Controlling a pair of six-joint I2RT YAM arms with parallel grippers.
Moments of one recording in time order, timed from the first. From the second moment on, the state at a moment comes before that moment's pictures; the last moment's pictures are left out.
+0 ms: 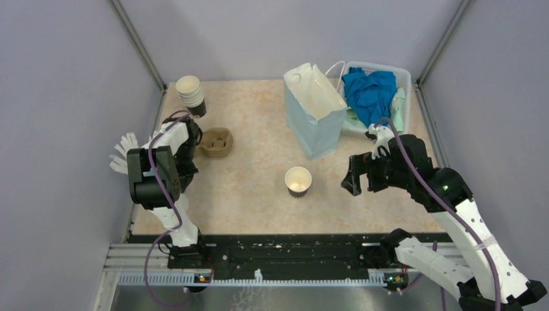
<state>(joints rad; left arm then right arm) 0.08 1.80 1.24 -1.26 -0.44 -0.55 0.52 0.80 1.12 -1.06 -0.13 0.24</state>
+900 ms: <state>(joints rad) -0.20 1.62 1.55 -1.39 -0.04 -0.60 0.52 0.83 1.19 -1.13 -0.13 0.27</state>
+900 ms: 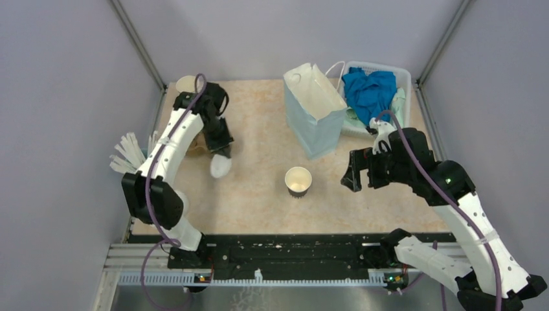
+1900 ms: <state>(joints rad) -0.34 1.28 1.39 0.09 1.09 -1.12 0.52 1.10 1.17 0.02 -0.60 1.04</state>
